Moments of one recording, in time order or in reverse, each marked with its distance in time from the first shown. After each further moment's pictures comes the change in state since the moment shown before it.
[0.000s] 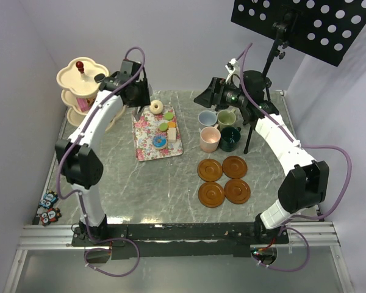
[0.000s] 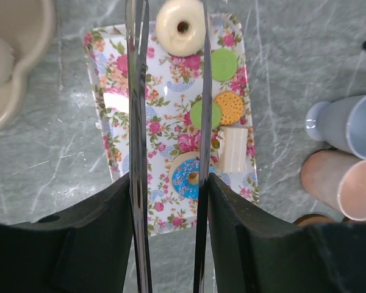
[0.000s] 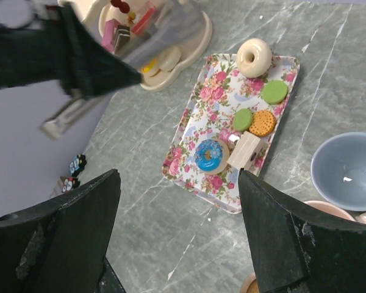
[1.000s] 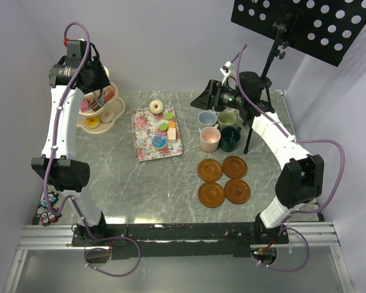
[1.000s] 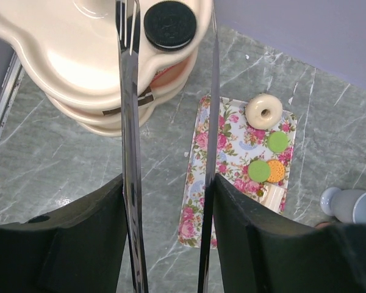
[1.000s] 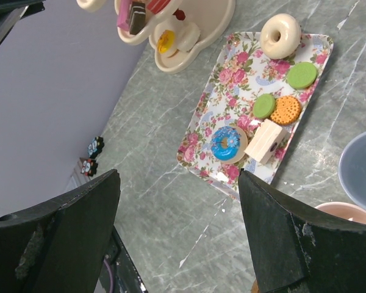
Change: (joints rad) left arm 0.267 -0.060 0.258 -0.206 -0.076 -0.023; right arm 0.000 0.050 0.001 0.013 -0.104 0.026
